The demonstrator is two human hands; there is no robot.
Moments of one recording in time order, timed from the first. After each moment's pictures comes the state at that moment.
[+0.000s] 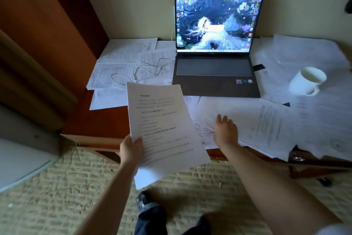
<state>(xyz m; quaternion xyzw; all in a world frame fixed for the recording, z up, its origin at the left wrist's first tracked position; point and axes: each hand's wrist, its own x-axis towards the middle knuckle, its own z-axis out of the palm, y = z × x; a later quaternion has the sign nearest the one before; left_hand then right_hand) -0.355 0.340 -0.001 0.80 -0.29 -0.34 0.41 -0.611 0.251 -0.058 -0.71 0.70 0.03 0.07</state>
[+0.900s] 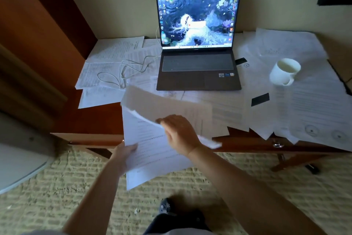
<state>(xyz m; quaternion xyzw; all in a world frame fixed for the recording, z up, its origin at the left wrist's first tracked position) -0.354 0.357 -0.034 0.71 -0.17 -0.56 0.38 -0.563 0.309 0.001 -0.83 0.38 -0.39 0.11</state>
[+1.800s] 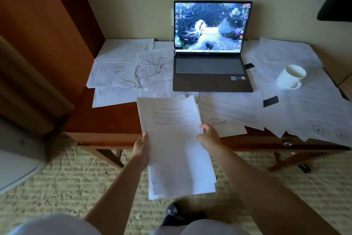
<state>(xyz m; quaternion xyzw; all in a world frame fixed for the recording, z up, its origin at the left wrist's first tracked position) -0.329 0.351 -0.031 0.69 -0.17 -0.58 0.39 -0.539 0.315 -0.018 -0.43 0.75 -0.21 0.47</state>
